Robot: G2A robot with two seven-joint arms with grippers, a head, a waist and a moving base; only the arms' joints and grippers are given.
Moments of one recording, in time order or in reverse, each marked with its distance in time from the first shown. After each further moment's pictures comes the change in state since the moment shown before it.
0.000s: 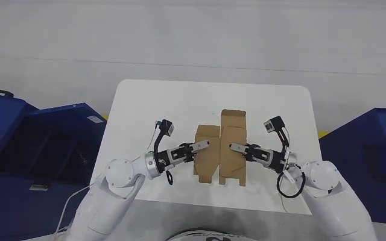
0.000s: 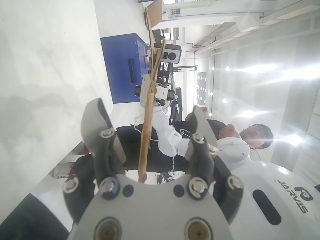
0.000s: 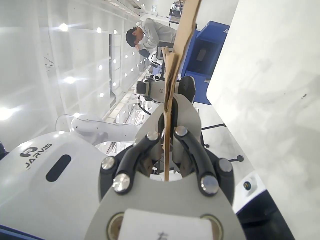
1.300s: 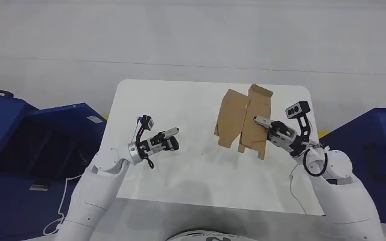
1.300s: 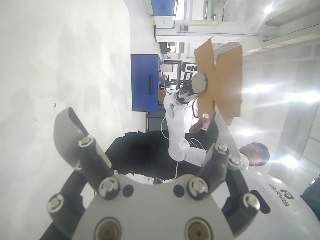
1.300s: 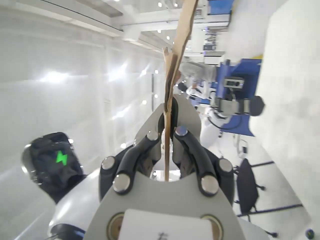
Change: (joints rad) left arm -0.143 -0.006 -0.102 0.424 -0.103 -0.132 -0.187; right arm 0.068 0.001 0.060 0.132 0.288 0.083 -0.023
